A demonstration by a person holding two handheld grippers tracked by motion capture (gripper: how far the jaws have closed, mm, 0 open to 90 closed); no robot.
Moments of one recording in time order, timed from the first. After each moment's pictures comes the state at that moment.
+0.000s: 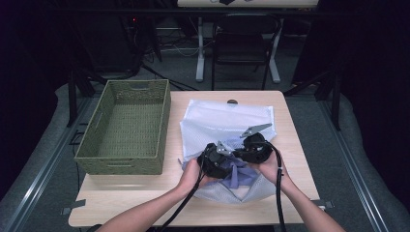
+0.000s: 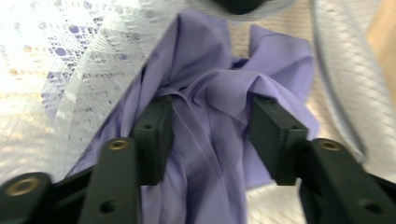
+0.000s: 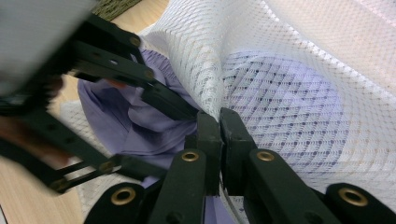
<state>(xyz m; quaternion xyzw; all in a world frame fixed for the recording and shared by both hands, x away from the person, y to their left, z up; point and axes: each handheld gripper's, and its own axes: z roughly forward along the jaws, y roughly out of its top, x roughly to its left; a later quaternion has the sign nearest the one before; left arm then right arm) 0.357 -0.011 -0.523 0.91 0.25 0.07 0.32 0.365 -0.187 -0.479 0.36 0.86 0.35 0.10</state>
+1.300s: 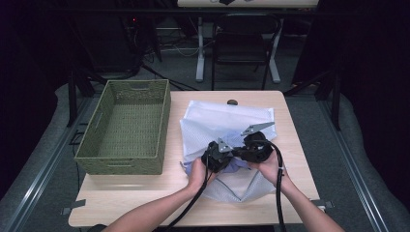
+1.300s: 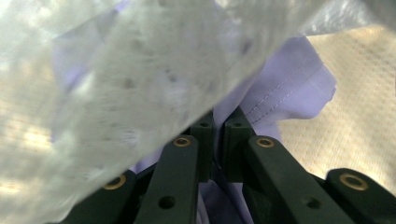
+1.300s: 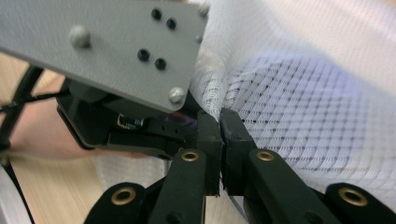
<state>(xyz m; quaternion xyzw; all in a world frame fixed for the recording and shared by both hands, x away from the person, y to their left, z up) 0.375 -0.026 -0.553 0.87 0.30 0.13 0.37 0.360 -0.184 -0.468 0.37 0.85 0.37 0.09</state>
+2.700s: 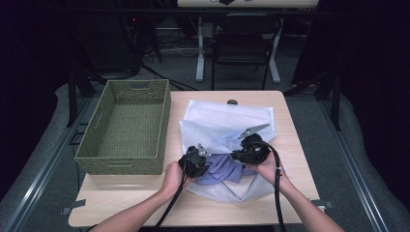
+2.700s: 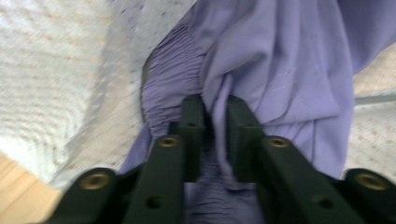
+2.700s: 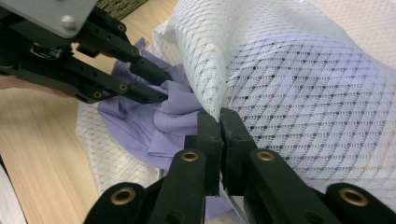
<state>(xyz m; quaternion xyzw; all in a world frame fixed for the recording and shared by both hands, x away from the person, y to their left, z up) 0.364 0.040 -0.551 0.91 0.30 0.11 0.28 0.365 -0.182 -0.482 0.36 0.86 0.35 0.08</state>
